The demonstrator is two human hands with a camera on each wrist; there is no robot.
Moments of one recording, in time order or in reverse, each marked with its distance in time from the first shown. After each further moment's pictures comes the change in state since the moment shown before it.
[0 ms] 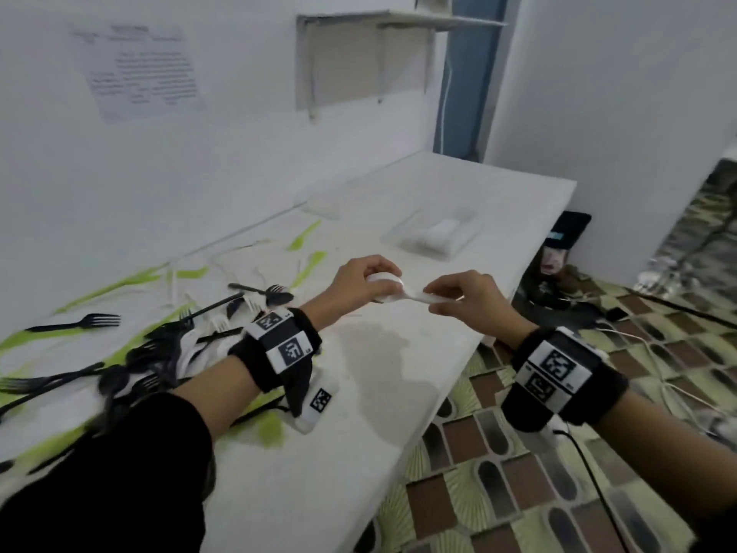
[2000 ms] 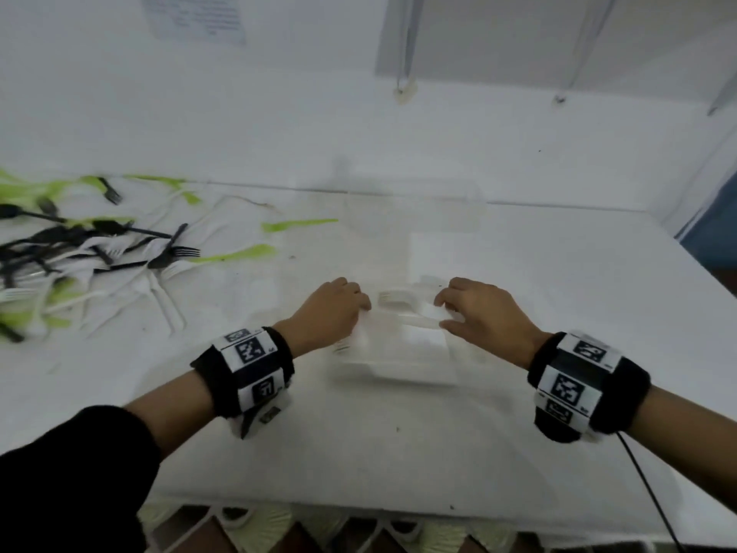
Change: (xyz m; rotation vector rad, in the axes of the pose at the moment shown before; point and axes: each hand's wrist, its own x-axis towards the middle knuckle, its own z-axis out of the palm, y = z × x) left_hand 0.306 -0.039 0.134 1.143 0.314 -0.640; right_hand 0.427 0.247 -0.110 -0.492 -0.584 -0.999
